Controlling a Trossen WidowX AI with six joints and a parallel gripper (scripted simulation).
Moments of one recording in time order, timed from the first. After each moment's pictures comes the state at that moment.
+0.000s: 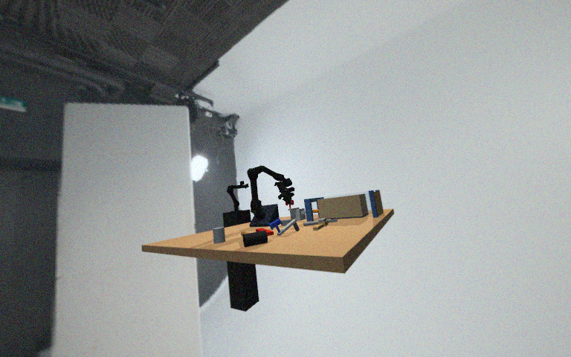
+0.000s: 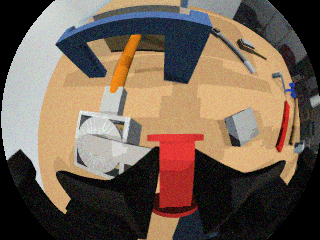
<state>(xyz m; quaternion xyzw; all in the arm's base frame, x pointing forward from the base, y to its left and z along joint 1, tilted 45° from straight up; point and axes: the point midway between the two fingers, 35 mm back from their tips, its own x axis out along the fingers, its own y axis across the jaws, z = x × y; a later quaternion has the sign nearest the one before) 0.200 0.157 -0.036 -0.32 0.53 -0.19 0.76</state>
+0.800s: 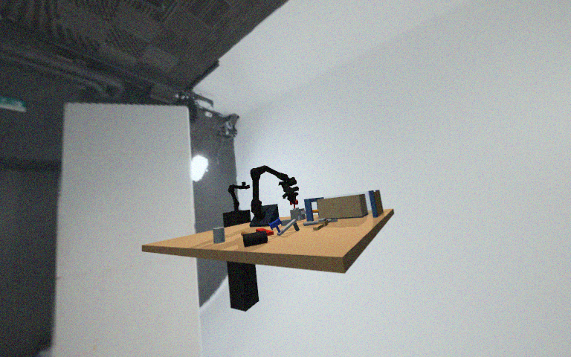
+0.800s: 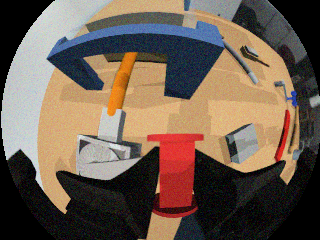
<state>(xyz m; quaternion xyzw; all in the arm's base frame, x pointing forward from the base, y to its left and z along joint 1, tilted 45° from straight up) 0.237 0.159 -0.040 -0.32 0.53 -0.19 0.76</state>
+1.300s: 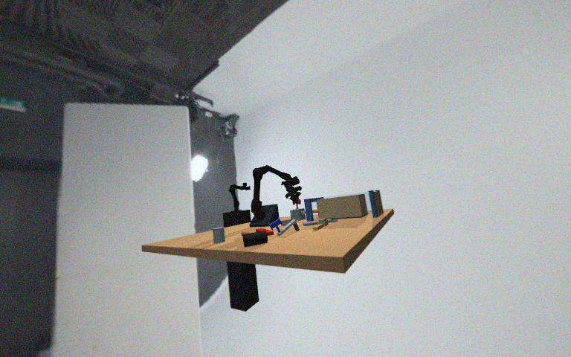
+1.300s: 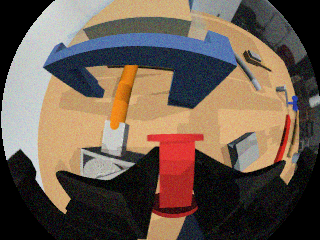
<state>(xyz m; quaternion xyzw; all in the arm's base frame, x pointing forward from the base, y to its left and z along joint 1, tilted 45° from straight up) 0.258 0.164 -0.047 -0.32 0.53 -0.20 0.76</state>
